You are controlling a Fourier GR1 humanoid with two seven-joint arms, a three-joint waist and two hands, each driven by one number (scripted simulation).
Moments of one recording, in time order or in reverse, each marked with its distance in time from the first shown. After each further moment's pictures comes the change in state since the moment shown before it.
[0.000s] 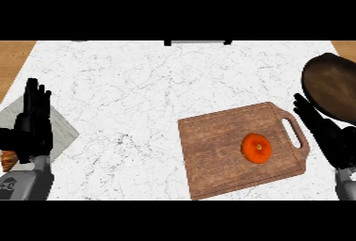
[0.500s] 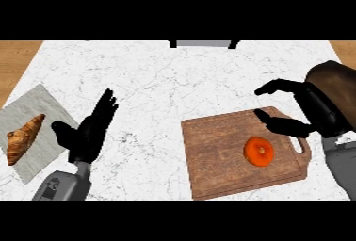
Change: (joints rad) left arm -0.012 -0.089 -0.234 0.015 0.070 -0.240 0.160; right arm -0.271 -0.088 0.183 -0.090 0.369 -0.055 -0.094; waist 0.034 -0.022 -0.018
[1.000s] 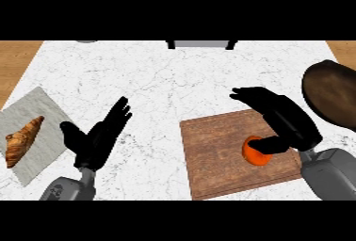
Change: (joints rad) left arm 0.034 -0.012 -0.052 -0.066 0.053 -0.081 0.110; right arm 0.005 0.003 0.186 -0.017 0.321 -0.060 -0.056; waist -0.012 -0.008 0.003
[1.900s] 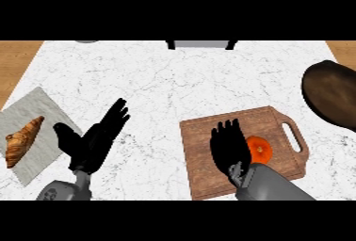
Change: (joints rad) left arm 0.026 0.013 0.009 -0.046 0.010 -0.021 0.031; right arm -0.135 0.225 0.396 0.015 0.358 0.849 0.838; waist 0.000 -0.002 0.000
